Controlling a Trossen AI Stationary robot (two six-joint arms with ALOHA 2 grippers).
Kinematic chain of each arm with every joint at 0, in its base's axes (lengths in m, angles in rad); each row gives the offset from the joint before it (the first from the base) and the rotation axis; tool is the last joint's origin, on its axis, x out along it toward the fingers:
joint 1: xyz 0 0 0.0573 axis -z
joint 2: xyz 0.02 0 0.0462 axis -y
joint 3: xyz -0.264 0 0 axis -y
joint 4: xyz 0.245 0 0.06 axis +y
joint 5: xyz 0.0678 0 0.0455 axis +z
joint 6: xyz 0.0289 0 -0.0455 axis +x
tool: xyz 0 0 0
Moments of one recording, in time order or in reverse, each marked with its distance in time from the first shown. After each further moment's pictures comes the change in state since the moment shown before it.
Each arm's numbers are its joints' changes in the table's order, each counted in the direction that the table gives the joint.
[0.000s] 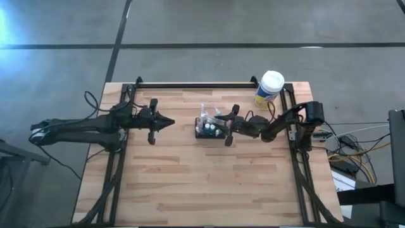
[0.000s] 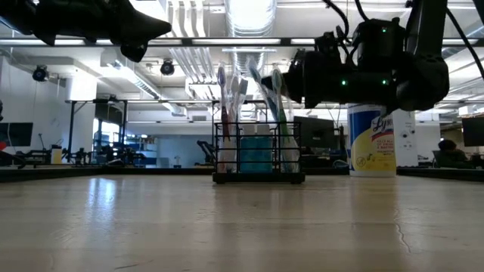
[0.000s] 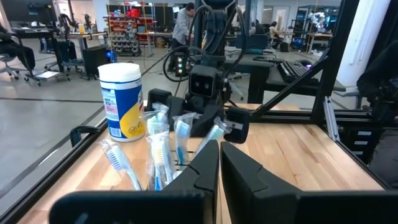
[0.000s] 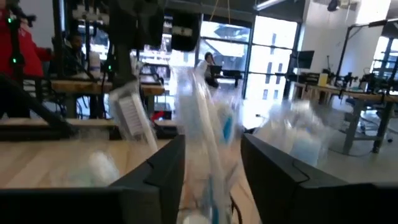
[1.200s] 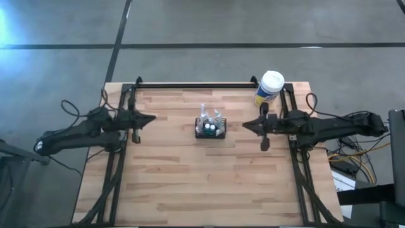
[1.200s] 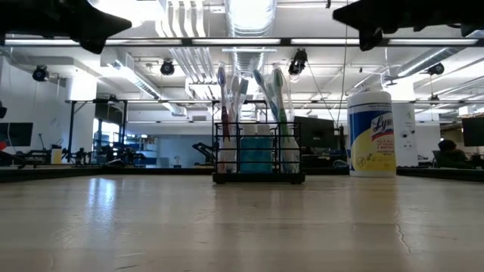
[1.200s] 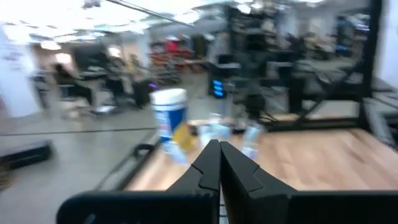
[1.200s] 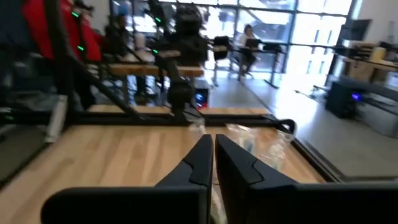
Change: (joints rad) left arm -0.001 0.372 -0.085 0.289 0.146 0.144; right arm -0.137 1.093 -0.025 1.233 0.022 0.058
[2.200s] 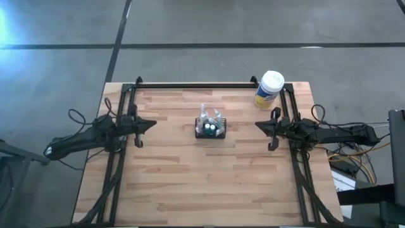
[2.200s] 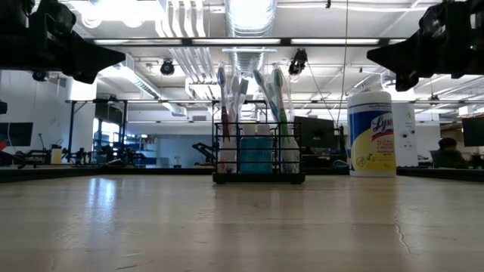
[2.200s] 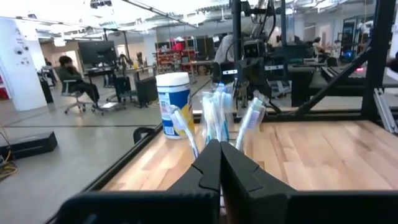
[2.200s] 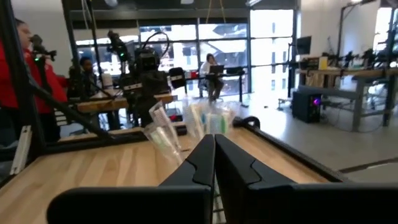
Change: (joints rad) left arm -0.003 0.309 -0.242 -0.001 0.033 -0.034; right arm 0.012 0.499 -0.418 -0.078 -0.131 0.091
